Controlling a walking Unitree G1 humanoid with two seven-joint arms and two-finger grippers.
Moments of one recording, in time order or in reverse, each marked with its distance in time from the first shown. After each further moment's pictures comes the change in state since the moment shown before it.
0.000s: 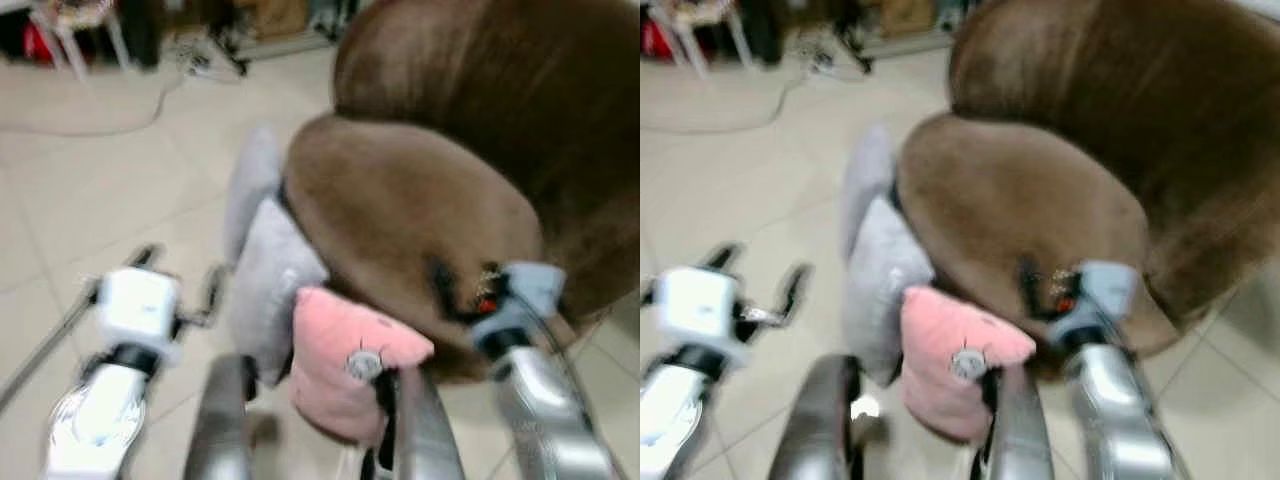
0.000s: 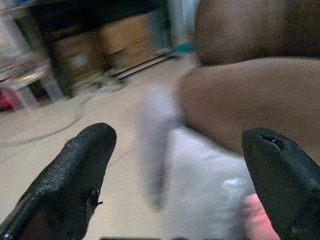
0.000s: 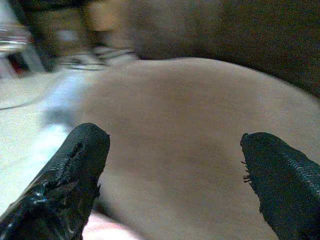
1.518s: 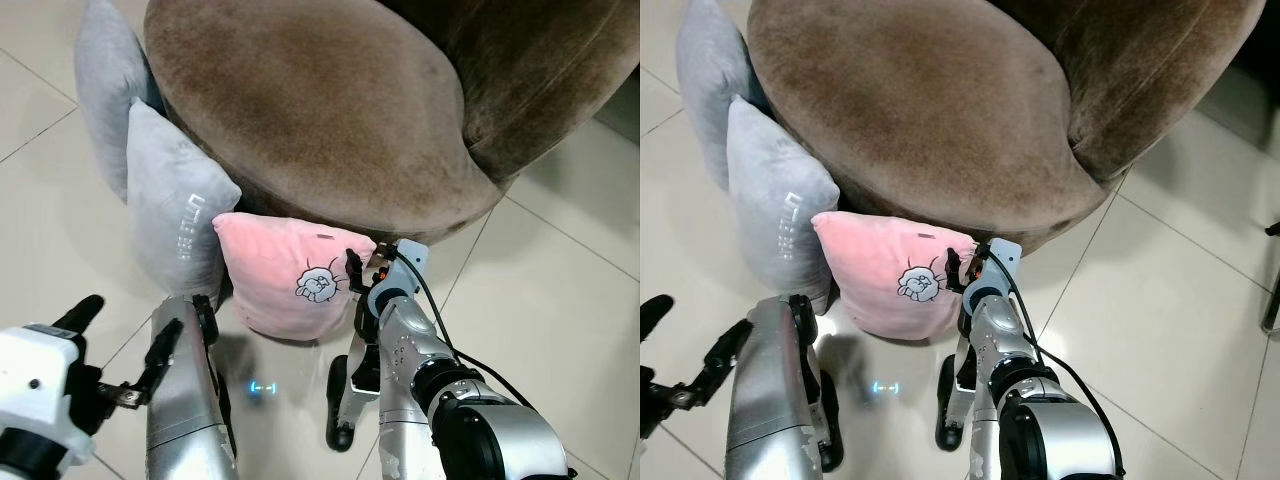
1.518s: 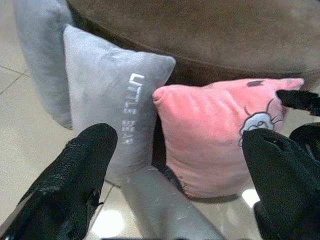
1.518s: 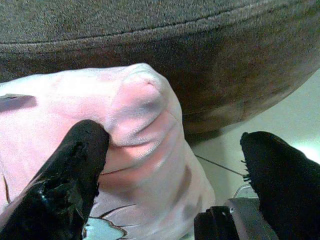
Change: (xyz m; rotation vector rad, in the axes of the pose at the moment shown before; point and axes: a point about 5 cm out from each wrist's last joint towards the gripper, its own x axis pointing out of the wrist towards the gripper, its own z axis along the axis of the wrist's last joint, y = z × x) left arm -0.087 0.032 0.031 -0.063 0.161 -0.035; right arm 0.100 0.092 -0.073 0.223 0.269 0.047
